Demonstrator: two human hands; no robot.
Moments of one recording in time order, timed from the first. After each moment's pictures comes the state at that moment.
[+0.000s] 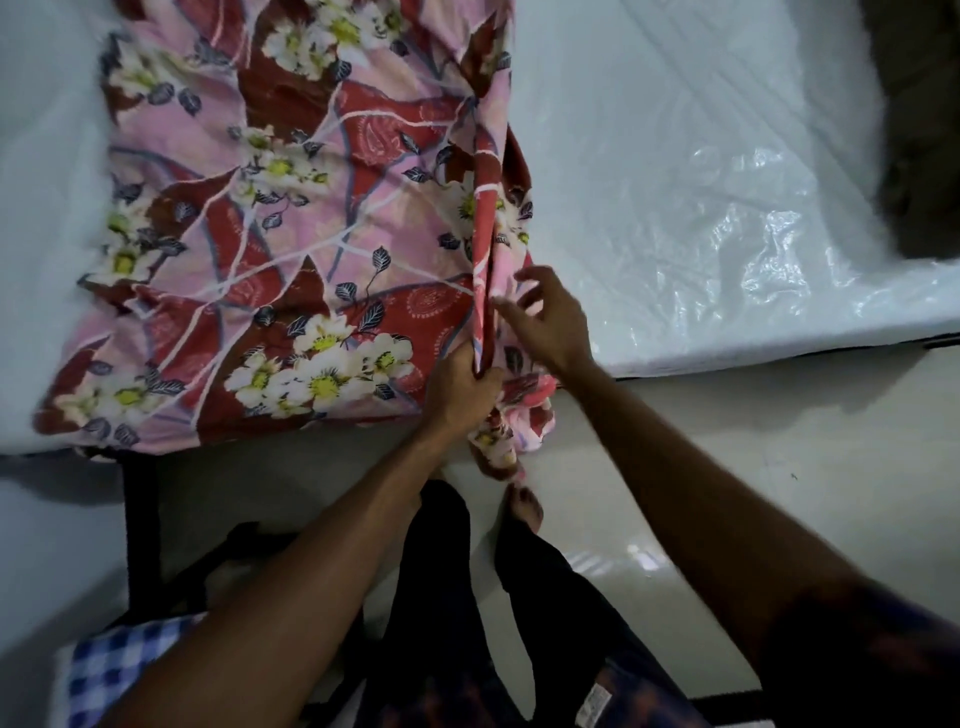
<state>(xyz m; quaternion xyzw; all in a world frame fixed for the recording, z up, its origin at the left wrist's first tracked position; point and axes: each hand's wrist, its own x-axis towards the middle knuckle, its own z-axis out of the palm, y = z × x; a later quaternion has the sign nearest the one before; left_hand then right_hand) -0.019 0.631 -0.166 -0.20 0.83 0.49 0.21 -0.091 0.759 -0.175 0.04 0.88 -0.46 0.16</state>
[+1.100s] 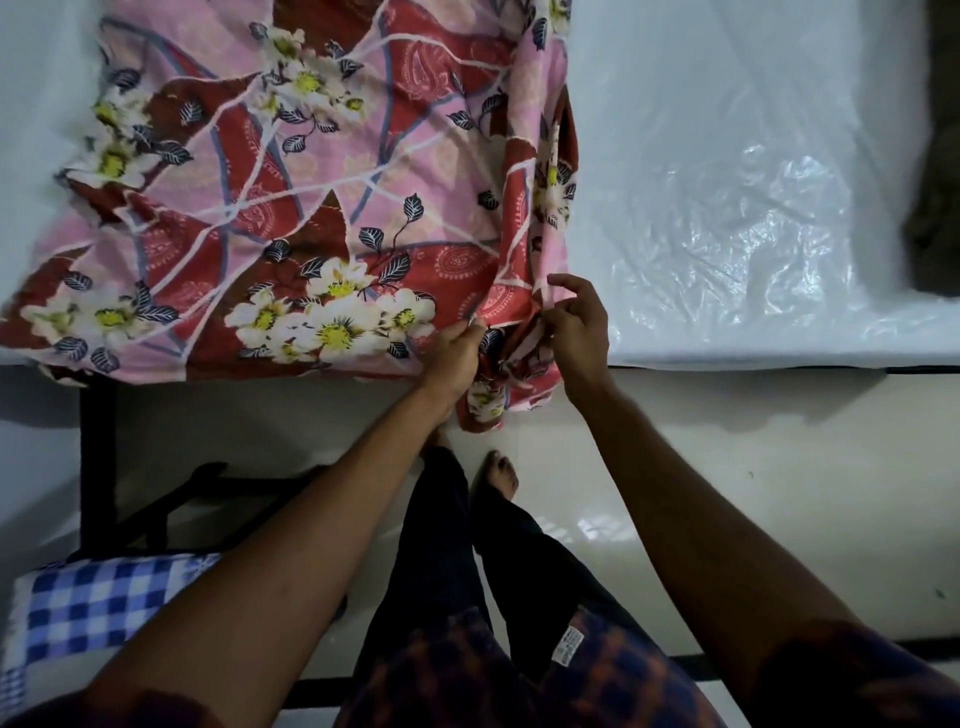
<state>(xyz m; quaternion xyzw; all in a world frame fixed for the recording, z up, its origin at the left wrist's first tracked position) -0.015 0.588 -0.194 -0.34 0.66 0.64 0.19 -0.060 0.734 -0.196 0.18 0.79 -0.56 0.17</state>
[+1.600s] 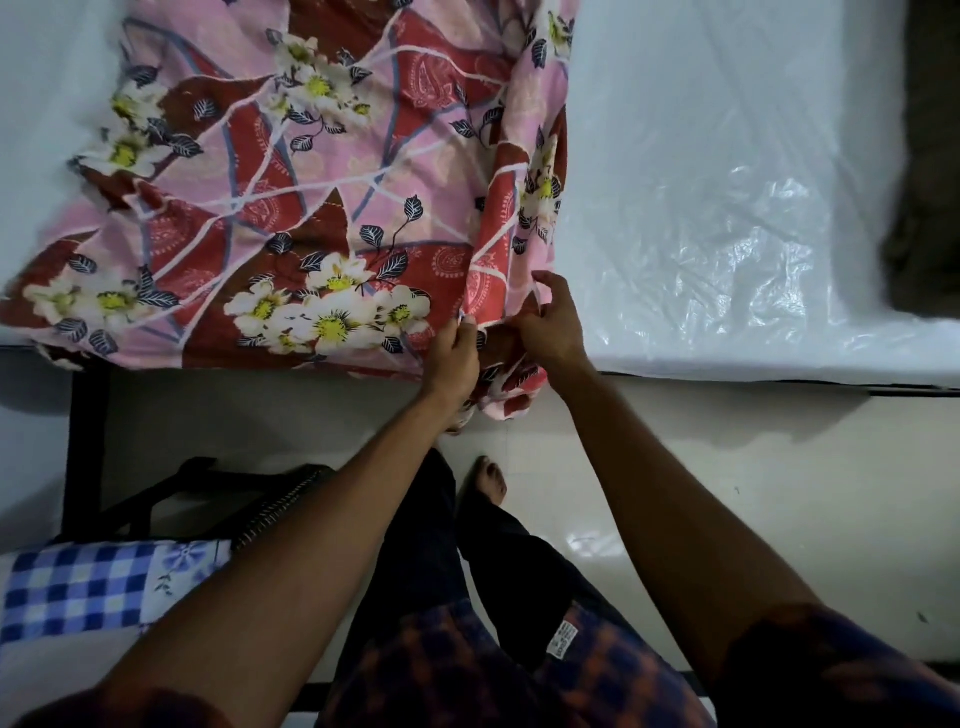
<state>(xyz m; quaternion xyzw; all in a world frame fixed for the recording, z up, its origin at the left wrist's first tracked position) -0.001 0.608 -0.182 -0.35 0.69 0.62 0.12 -0.064 0.724 -0.183 0.18 0.79 -0.52 0.26</state>
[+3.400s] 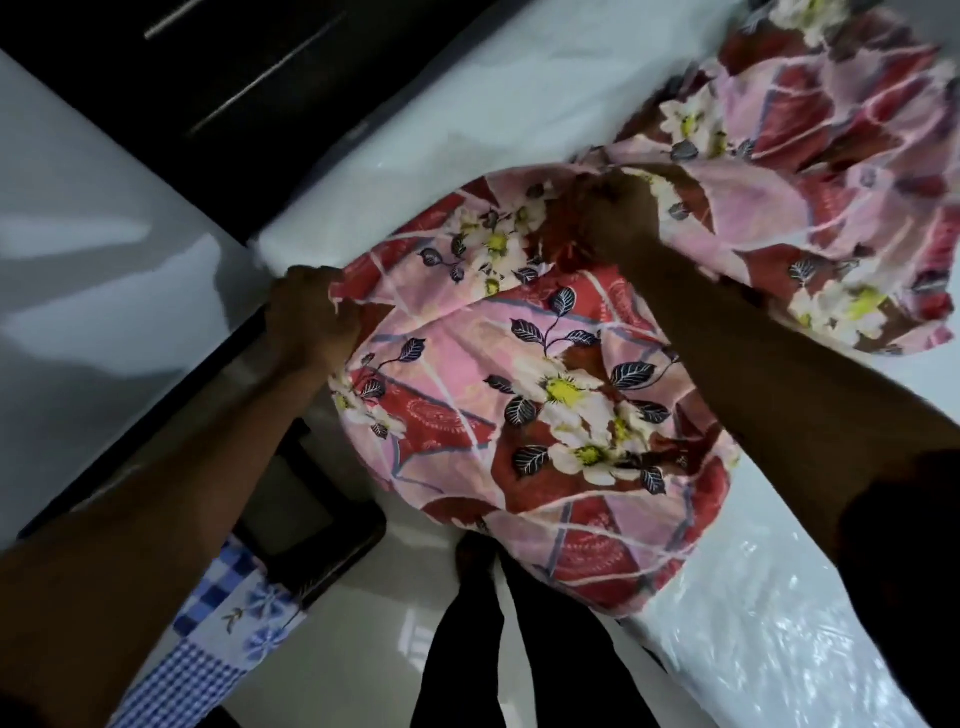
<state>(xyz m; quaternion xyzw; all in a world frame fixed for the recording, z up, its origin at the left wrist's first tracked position) 0.083 0.108 -0.232 -0.55 0.82 0.16 -0.06 -0.289 0.197 -0.229 -0.28 0.87 -0.33 0.23</state>
